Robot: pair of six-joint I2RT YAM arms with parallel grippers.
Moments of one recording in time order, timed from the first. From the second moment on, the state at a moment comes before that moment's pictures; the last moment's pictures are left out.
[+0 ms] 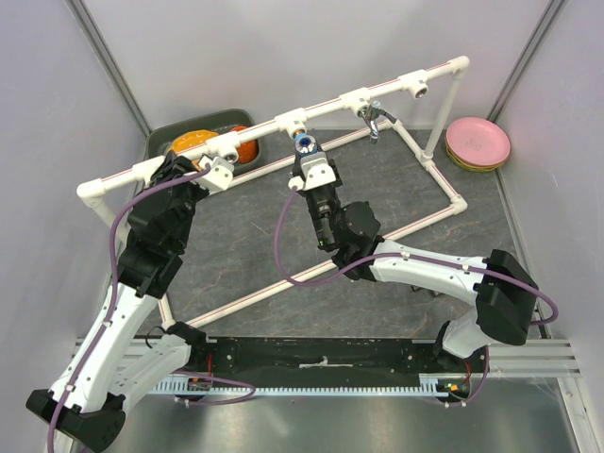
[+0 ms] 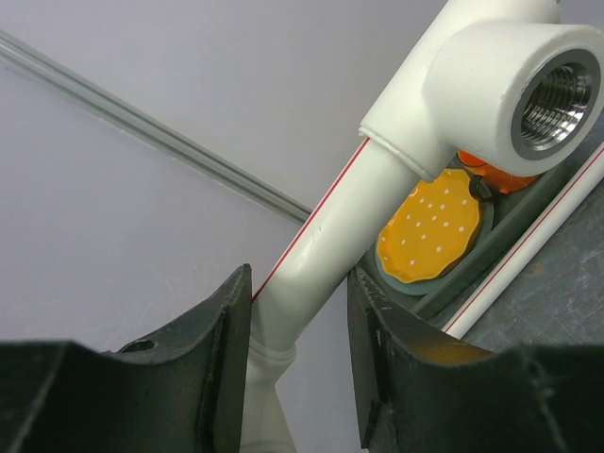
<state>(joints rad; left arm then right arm) -0.41 0.81 0.99 -0.15 -0.36 0.88 1.05 1.54 1.12 0.99 0.69 -0.63</state>
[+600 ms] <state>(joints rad) -0.41 0.80 0.99 -0.15 -0.35 0.86 1.05 1.54 1.12 0.99 0.84 -0.12</state>
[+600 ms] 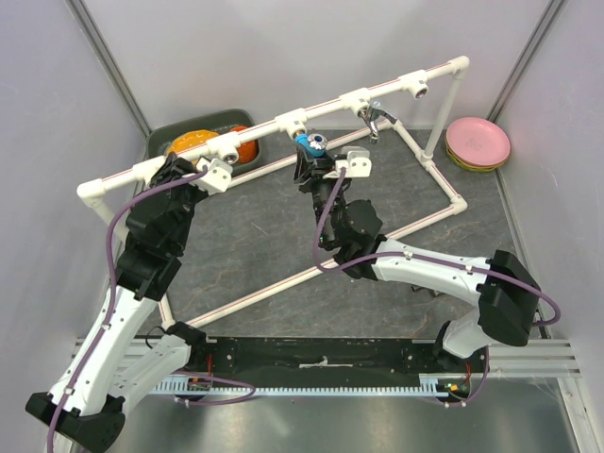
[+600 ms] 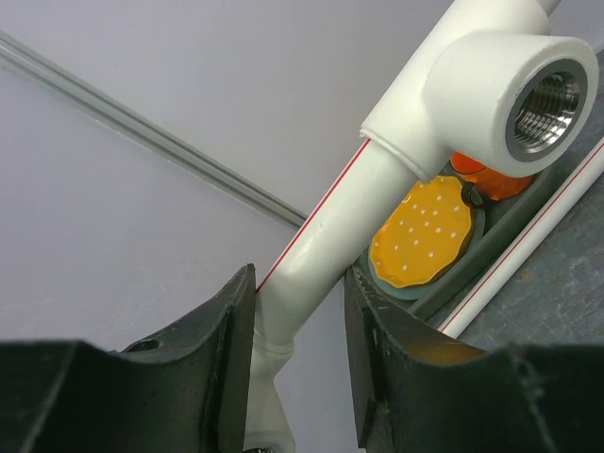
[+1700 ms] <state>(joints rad) -0.41 0.77 0.98 -0.15 -0.30 0.80 0.97 1.44 1.00 0.85 0.84 1.04</state>
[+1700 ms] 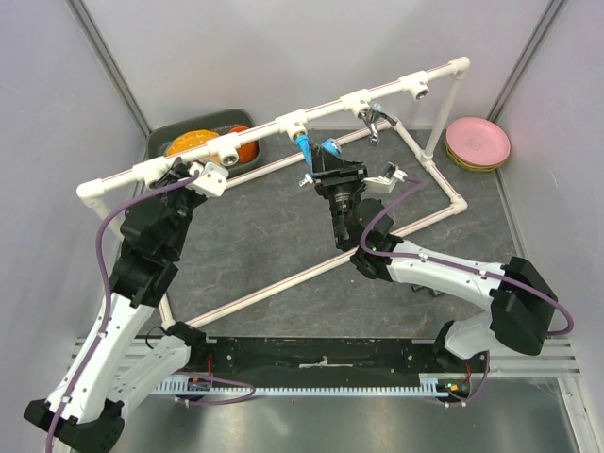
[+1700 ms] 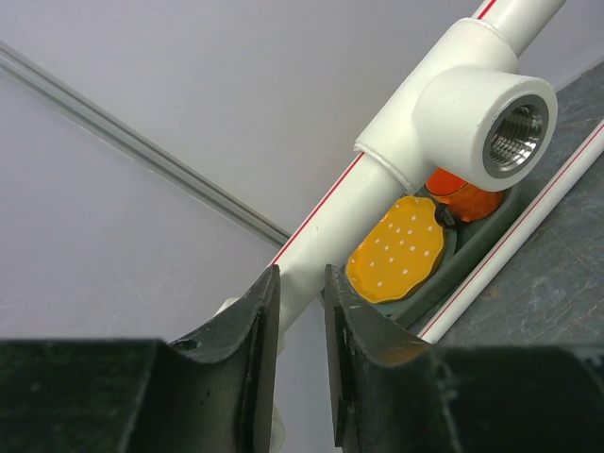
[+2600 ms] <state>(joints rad) -0.41 0.78 0.95 -0.25 -0.26 0.76 0.97 1.44 0.94 0.86 0.81 1.18</state>
